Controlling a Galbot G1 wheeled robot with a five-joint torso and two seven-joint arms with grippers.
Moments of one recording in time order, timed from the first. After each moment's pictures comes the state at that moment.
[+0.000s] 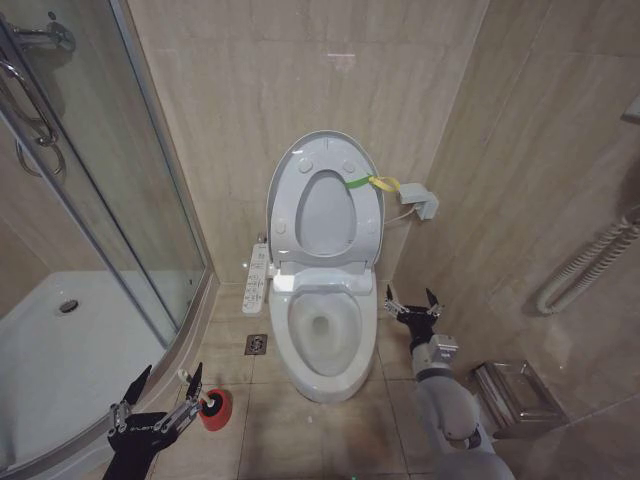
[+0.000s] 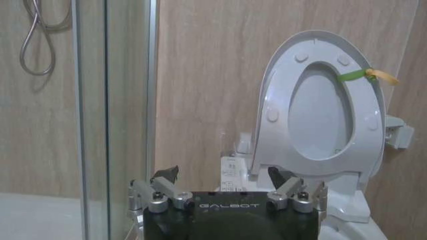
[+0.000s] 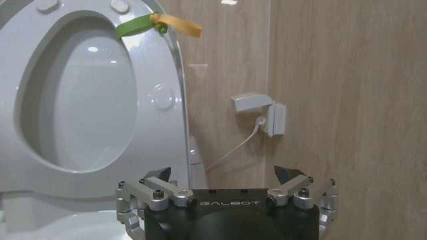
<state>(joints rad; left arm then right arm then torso) 2.11 -1.37 -0.72 -2.50 -0.34 -0.10 -0.01 -1.24 1.46 0.53 1.93 0.13 -0.14 0.19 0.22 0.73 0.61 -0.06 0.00</state>
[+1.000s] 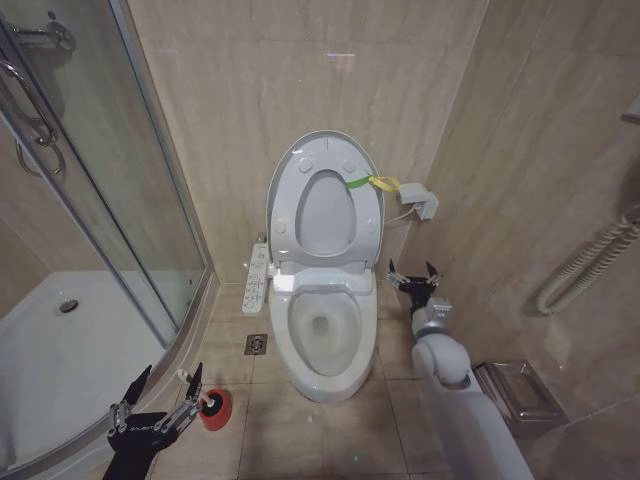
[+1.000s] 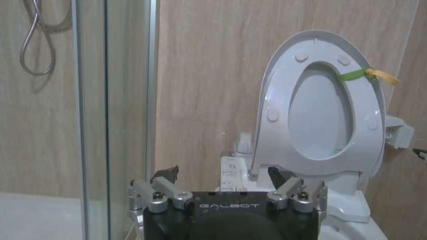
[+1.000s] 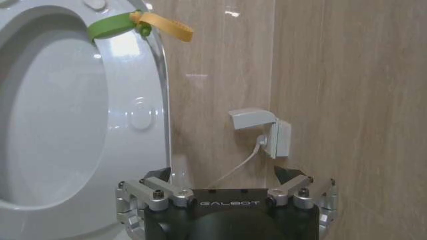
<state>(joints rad) 2.11 -1.37 -0.72 -2.50 -0.34 -0.10 -0.01 -0.98 1.37 0.52 1.72 0.19 -0.13 0.19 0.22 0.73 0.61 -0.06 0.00</state>
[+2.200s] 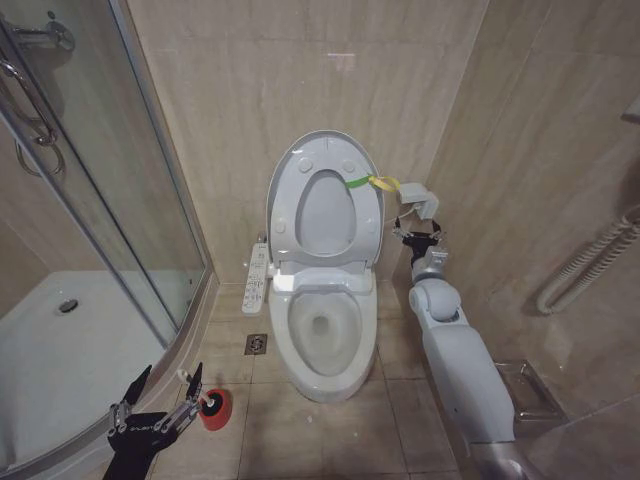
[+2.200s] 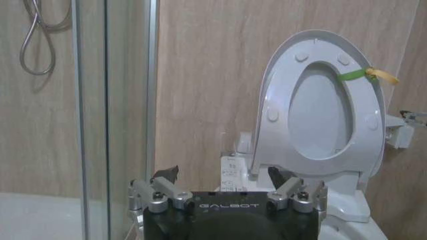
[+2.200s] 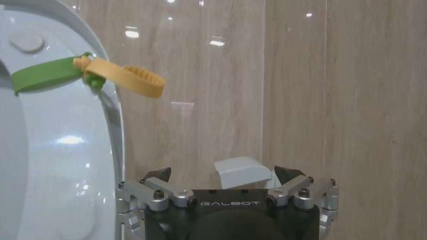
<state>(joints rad) 2.11 -1.37 -0.72 -2.50 -0.34 -0.10 -0.01 -0.65 1.35 0.50 1.48 0.19 -0.12 0.22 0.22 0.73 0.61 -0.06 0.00</state>
